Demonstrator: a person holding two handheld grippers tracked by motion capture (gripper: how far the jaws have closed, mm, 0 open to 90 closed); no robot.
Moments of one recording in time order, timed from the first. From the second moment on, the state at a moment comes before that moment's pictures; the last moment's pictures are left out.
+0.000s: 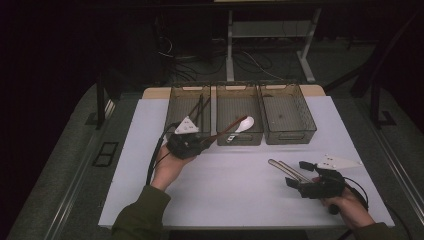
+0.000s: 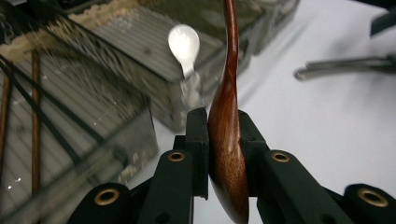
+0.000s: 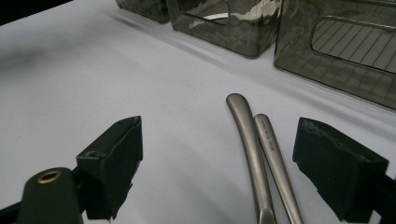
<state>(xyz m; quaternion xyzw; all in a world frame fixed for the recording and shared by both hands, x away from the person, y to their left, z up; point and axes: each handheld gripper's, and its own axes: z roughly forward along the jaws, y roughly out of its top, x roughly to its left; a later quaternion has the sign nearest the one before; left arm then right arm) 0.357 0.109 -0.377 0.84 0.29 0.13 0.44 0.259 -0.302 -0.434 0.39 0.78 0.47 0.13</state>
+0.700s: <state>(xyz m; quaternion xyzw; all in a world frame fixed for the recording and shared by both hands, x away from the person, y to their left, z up) 0.425 0.053 -0.371 0.83 0.33 0.14 0.42 0.259 -0.303 -0.434 0.39 0.78 0.48 0.13</state>
